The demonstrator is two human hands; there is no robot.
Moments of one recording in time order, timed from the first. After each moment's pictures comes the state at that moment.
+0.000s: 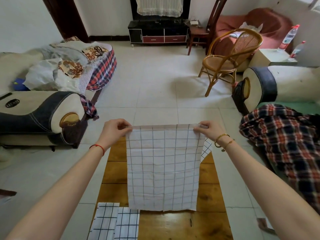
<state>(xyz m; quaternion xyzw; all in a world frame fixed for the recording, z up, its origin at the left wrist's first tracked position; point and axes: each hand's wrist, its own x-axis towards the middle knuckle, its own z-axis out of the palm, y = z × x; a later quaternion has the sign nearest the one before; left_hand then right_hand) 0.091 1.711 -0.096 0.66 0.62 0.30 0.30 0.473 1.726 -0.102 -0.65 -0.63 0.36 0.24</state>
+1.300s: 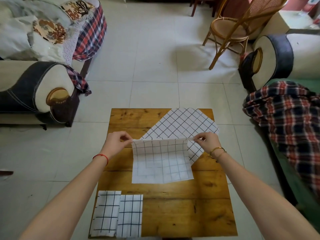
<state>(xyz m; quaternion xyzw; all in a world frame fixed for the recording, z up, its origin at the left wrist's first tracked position) 0.070 1.722 -0.223 0.61 0.68 0.16 0.37 0.441 1.730 -0.233 -0.72 -0.61 0.31 0.13</state>
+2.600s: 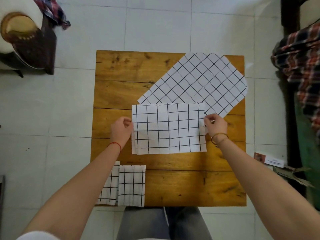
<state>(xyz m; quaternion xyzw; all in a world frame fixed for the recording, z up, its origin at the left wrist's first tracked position) 0.077 1.695 -0.413 0.46 0.79 0.12 0.39 0.419 1.718 -0.413 -0.82 -0.44 0.35 0.12</state>
